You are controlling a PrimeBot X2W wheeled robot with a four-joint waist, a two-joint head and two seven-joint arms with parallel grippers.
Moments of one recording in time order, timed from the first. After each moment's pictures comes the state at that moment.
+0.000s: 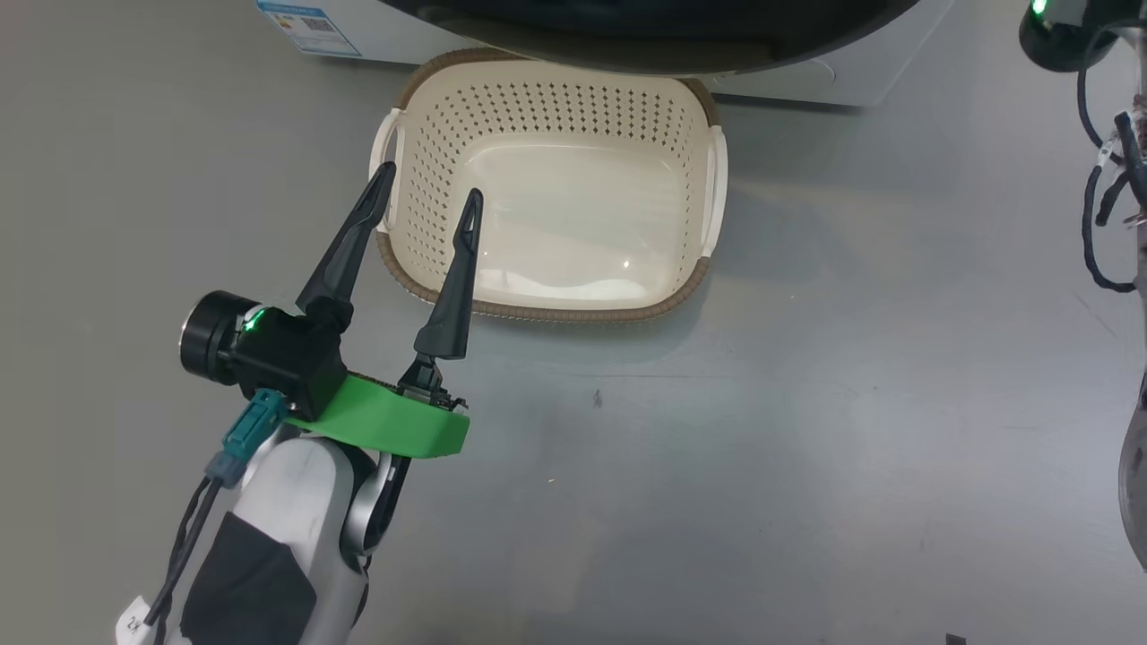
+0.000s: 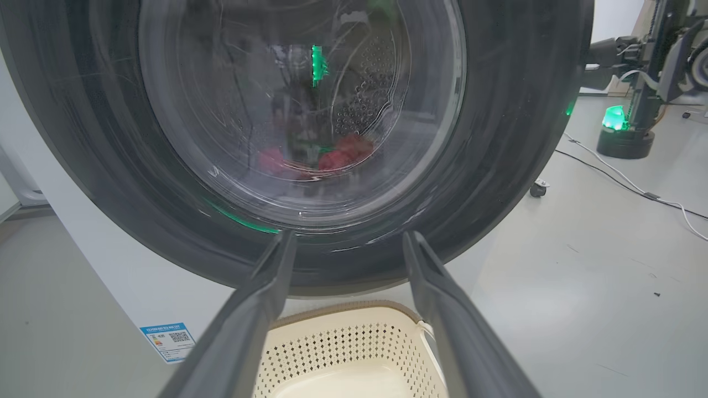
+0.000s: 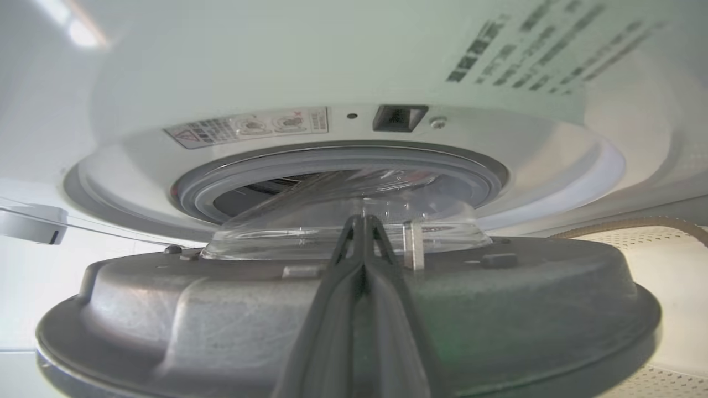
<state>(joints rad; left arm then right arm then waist) -0.41 0.03 -0.36 0.09 -0.30 -0.03 -0.26 -1.18 -0.19 0.02 0.72 1.51 0.10 0.67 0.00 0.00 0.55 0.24</state>
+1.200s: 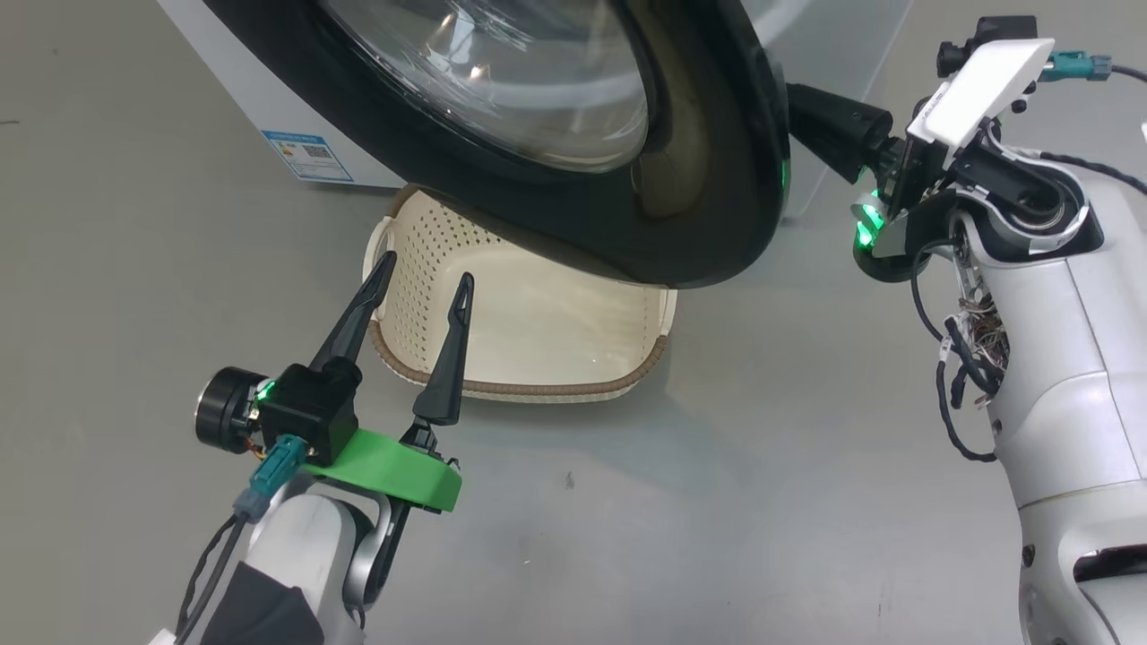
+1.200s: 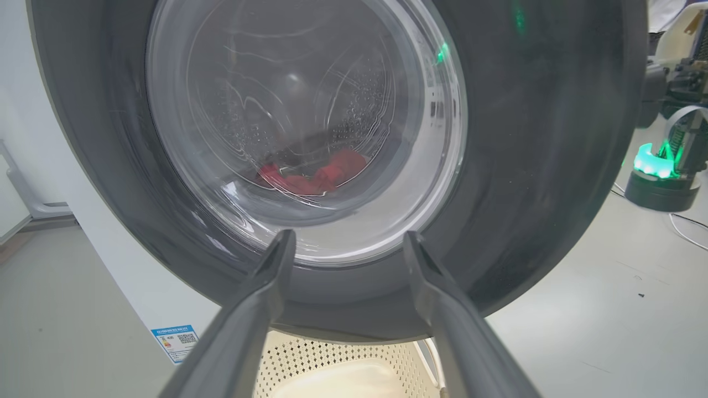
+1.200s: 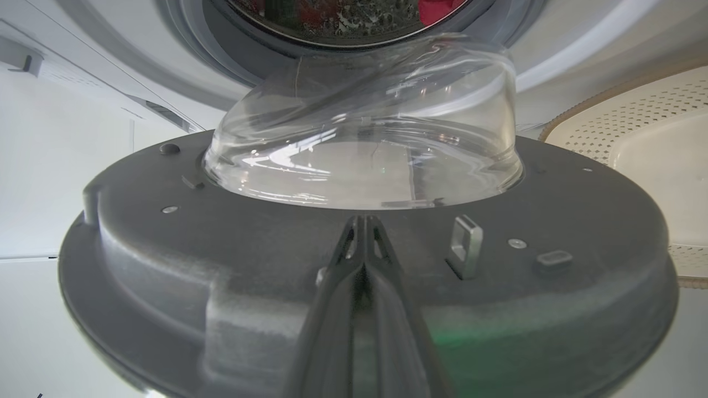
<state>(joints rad) -0.33 0.03 -0.35 0.18 -0.27 -0.03 -0.26 -0.87 -0.08 0.12 0.61 1.59 0.12 0.81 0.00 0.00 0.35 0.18</state>
